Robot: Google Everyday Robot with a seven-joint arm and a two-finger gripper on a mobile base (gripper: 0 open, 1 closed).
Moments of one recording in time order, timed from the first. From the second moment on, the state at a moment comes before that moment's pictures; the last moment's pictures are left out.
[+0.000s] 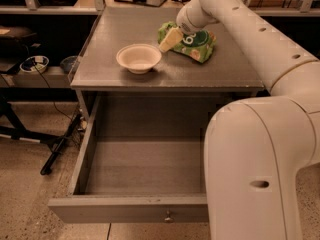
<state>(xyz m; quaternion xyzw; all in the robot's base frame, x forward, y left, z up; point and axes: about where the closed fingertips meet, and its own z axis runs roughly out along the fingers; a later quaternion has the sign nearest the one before) 0.874 -0.064 0.897 -0.48 0.75 0.00 0.45</state>
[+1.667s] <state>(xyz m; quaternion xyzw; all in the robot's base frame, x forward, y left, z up) 0.882 -0.064 0.872 -0.48 0.77 0.00 0.43</state>
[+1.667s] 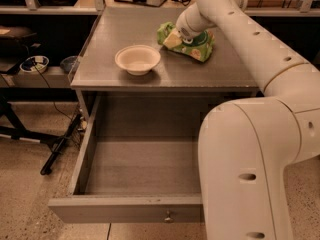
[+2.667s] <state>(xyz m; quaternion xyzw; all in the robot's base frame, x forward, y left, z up) 0.882 -0.064 0.872 -0.48 0.77 0.00 0.43</state>
